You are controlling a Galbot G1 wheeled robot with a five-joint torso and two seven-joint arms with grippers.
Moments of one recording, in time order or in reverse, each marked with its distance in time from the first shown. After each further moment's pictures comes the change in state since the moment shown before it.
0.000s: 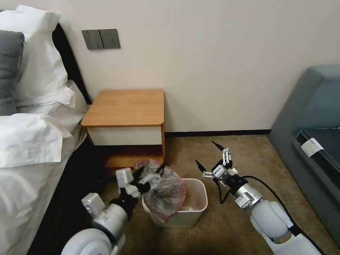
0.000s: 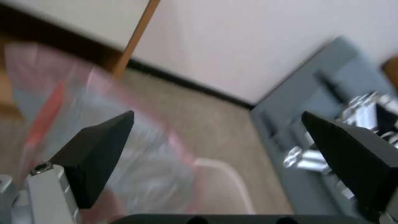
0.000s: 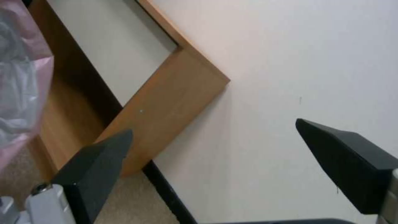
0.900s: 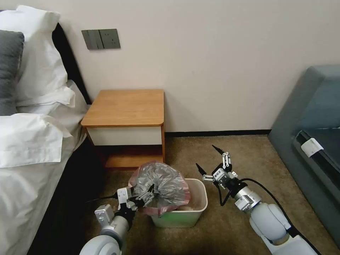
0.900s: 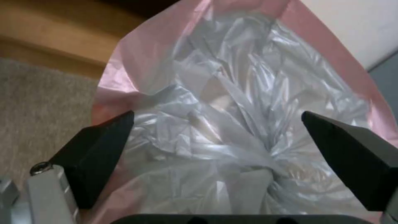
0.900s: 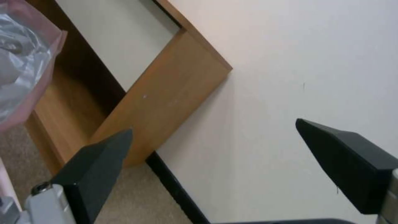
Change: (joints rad) left arm -0.040 -0.042 -0.039 0.222 0.188 -0.048 -0.029; right arm -0.011 0.011 0.016 -0.050 0.004 0.041 0.011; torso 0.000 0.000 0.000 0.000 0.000
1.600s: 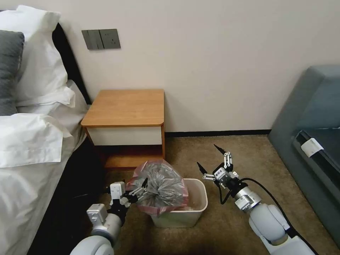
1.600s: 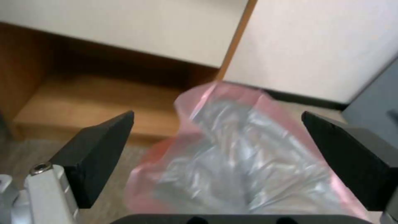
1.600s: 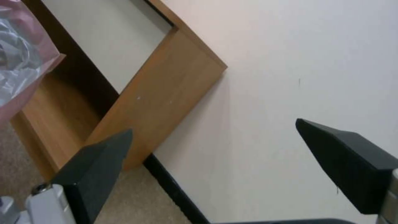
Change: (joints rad) left arm 0.066 0.007 -0.049 -0.148 0.124 -0.076 0.065; right arm 0.017 0.035 -0.003 -0.025 0.005 0.006 0.009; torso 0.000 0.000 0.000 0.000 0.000
